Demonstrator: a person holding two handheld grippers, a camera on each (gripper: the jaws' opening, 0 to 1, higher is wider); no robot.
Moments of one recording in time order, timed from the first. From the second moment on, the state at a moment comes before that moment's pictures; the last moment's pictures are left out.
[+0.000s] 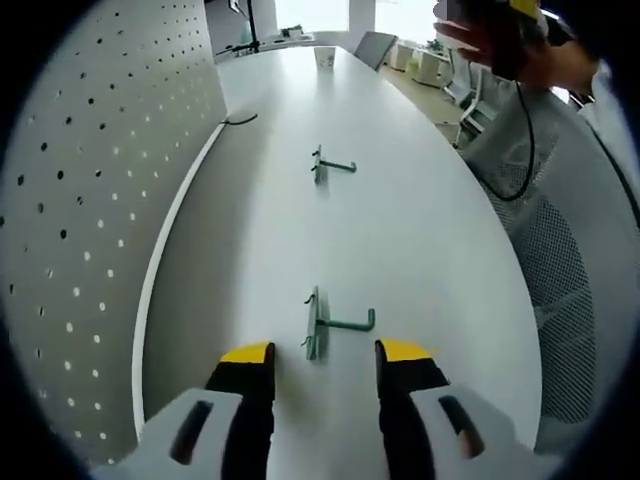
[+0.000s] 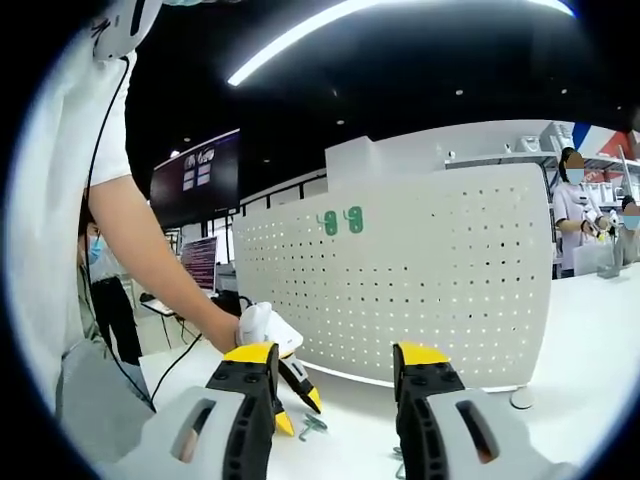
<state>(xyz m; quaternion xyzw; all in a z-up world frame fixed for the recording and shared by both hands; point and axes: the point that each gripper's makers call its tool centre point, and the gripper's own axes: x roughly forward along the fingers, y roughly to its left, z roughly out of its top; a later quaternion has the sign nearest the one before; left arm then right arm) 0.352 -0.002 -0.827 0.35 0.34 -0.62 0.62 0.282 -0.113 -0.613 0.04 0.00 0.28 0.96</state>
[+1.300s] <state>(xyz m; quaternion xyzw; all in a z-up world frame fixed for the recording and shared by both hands) 0.358 -0.009 -0.828 0.35 0.32 -0.60 0.65 0.284 -0.116 -0.615 0.04 0.01 0.28 0.96</state>
